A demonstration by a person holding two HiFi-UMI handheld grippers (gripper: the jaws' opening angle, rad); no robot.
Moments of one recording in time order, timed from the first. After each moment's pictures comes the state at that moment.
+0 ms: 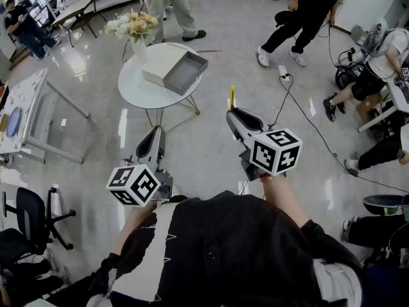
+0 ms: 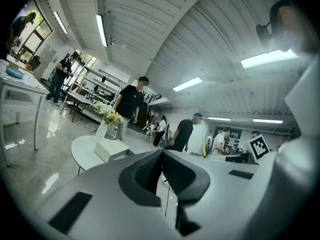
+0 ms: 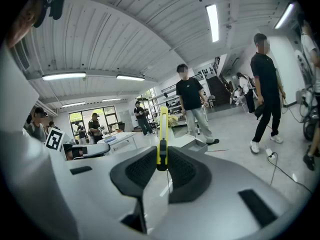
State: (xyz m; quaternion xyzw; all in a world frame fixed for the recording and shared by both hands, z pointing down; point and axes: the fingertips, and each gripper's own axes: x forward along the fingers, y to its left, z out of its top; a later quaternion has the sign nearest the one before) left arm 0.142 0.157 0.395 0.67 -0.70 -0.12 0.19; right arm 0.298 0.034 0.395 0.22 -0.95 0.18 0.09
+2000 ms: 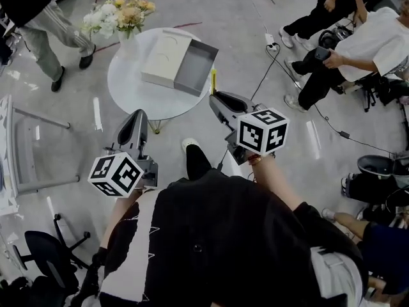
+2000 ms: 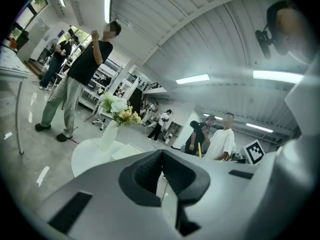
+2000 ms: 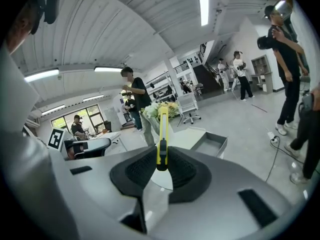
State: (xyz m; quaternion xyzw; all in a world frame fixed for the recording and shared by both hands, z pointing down) left arm -0.107 0.058 0.426 0.71 -0.64 -0.12 0.25; right arm 0.062 -0.037 0.443 0.27 -0.92 0.24 0.14
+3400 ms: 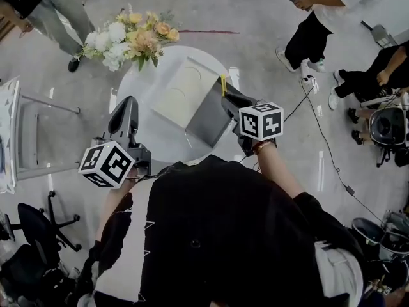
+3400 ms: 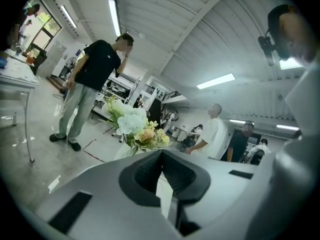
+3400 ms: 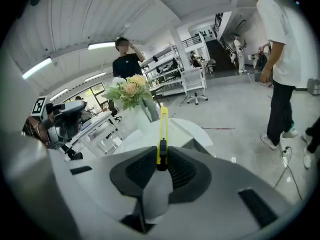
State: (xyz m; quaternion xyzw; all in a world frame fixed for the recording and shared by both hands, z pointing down) left arm -0.221 -0.124 0.424 0.61 -0.75 -0.13 0.22; right arm -0.019 -0.276 0.561 0.19 -0.91 0.25 0.28
